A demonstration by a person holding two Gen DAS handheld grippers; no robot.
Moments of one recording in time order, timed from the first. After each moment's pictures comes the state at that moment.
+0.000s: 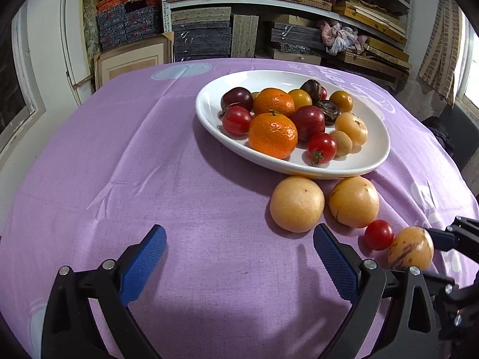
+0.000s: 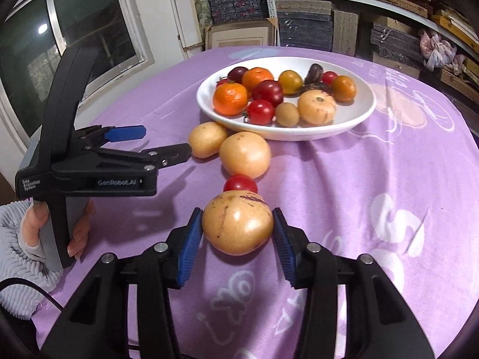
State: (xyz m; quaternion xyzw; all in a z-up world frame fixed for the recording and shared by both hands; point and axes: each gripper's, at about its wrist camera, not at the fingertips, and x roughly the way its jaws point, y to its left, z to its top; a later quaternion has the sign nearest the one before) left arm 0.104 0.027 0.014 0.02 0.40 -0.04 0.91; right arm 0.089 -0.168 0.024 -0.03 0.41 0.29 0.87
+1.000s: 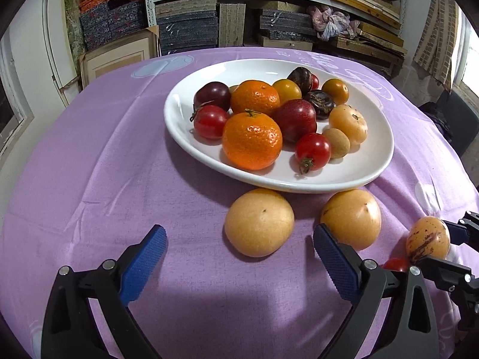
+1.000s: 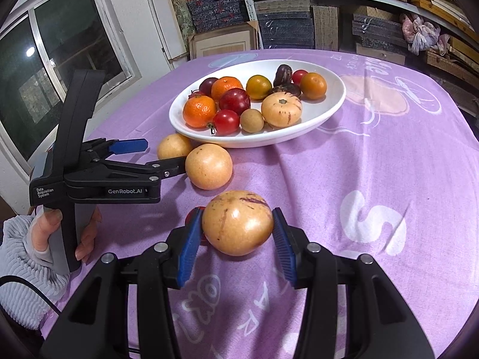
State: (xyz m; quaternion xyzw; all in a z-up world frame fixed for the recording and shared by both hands) left arm 0.138 0.014 0.004 0.03 0.44 -0.05 0.90; right arm 0.099 -0.195 0.028 0.01 0.41 0.27 0.87
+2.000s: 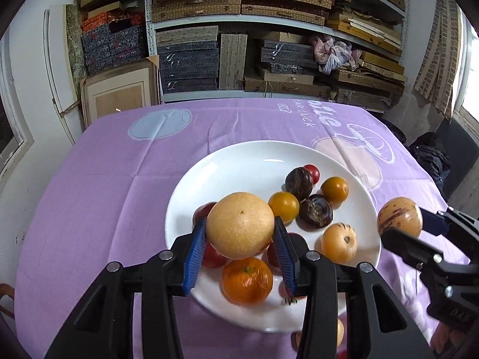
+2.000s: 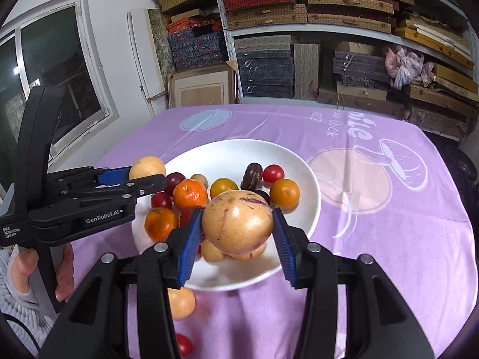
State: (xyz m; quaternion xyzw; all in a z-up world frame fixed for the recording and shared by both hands) left arm 0.223 -0.004 0.085 0.02 0.39 -0.05 0.92; right arm 0.201 -0.187 0.091 0.02 0.34 0.22 0.91
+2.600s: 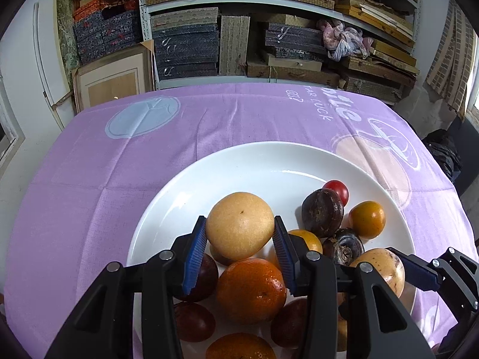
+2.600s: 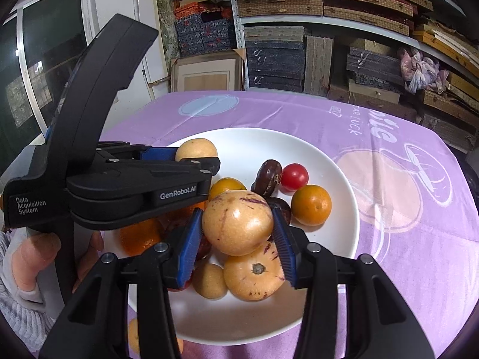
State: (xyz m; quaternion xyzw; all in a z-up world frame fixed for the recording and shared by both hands) left arm 0.296 -0.016 0.045 0.02 0.42 -0.05 0.91; right arm 0.249 -0.148 0.052 -0.02 0.35 0.23 0.91
